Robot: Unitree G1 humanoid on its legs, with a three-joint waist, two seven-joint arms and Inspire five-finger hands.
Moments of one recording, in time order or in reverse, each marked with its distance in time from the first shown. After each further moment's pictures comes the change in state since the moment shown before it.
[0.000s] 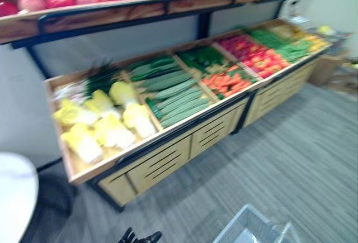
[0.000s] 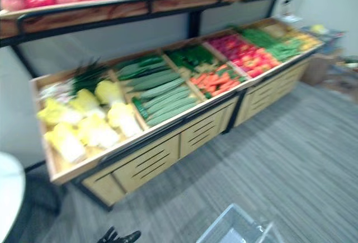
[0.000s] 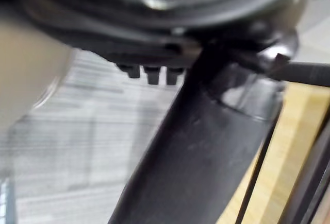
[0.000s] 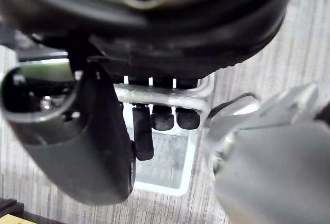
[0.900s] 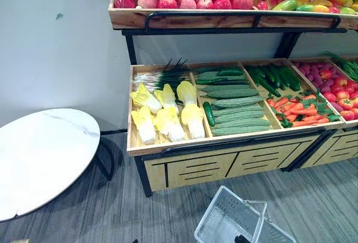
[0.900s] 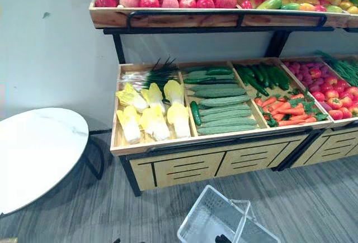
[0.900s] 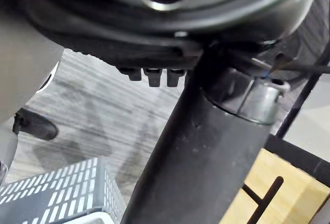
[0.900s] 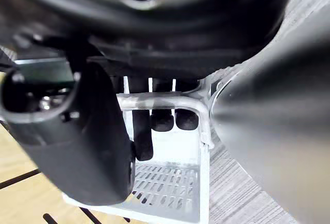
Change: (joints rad) left arm 0.040 0.002 -0.084 0.058 -0.043 0.030 0.012; right arm -0.045 0.040 0.177 0.003 -0.079 -0.070 -0.003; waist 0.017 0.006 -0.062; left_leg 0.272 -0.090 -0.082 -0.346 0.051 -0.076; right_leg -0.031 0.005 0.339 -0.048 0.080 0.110
